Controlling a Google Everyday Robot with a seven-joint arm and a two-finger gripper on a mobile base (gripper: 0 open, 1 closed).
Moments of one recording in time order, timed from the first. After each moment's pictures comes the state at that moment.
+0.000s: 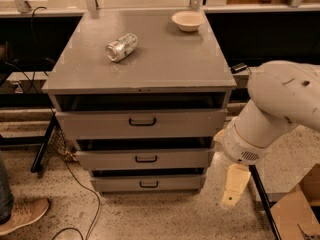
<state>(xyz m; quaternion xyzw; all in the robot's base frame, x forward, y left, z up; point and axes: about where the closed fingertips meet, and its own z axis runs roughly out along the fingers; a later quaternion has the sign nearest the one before) 0.404 -0.155 0.756 -0.64 0.76 0.09 0.08</state>
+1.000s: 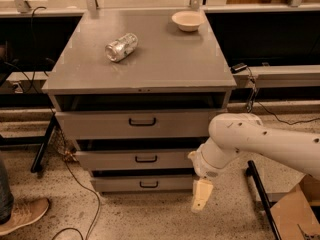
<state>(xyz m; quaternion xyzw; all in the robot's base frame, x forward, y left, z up) 0.457 -0.109 0.587 -0.67 0.73 0.12 0.11</state>
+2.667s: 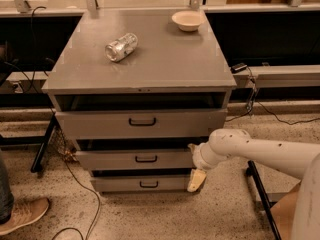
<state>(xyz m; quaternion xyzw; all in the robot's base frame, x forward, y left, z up) 0.583 -0.130 0.460 -0.66 0.71 0.07 0.21</state>
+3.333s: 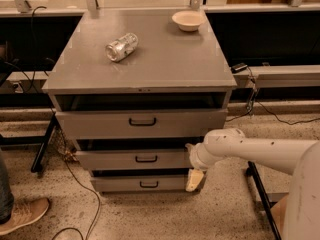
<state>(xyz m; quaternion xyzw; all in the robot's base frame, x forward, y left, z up) 0.588 -0.127 0.455 -0.67 0.71 0.05 0.21</state>
